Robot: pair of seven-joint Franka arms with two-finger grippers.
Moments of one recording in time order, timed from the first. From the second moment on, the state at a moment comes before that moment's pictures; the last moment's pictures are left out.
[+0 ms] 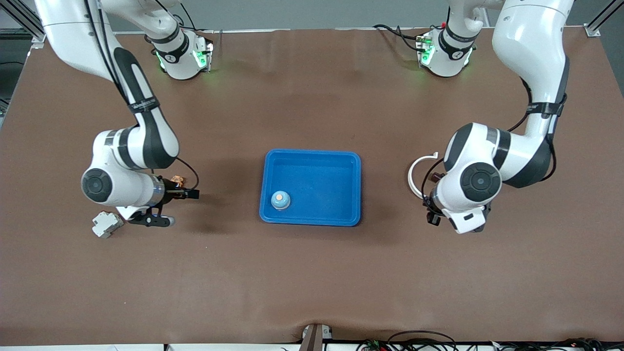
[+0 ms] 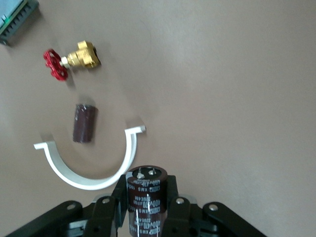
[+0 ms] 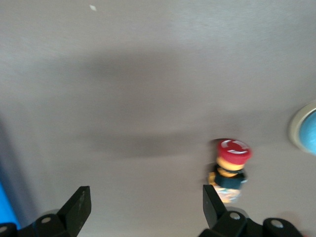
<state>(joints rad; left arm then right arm) -0.18 0.54 -0.15 -1.54 0.14 1.90 -1.54 0.25 0.48 -0.07 -1.79 0.18 2.06 0.22</state>
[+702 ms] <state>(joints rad) -0.05 0.51 -0.15 -1.62 0.14 1.90 -1.34 0.40 0.49 -0.07 -1.75 0.30 2.15 0.48</state>
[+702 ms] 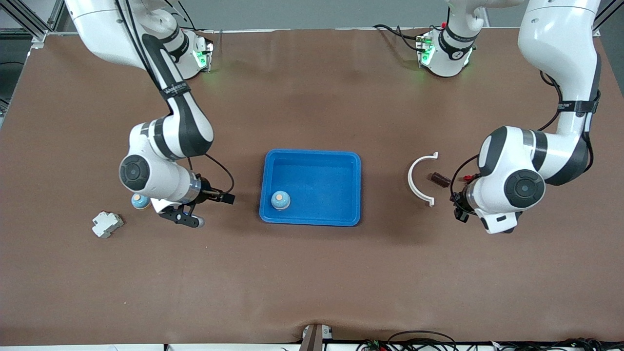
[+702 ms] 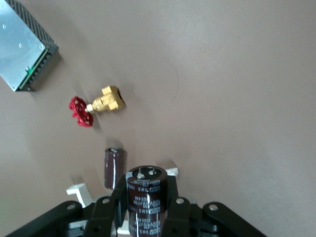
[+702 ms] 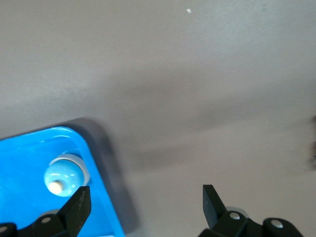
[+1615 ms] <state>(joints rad) 0.02 0.51 -0.15 -1.65 0.14 1.90 -1.27 0.55 0.67 -0.07 -1.56 0.30 2.23 0.78</state>
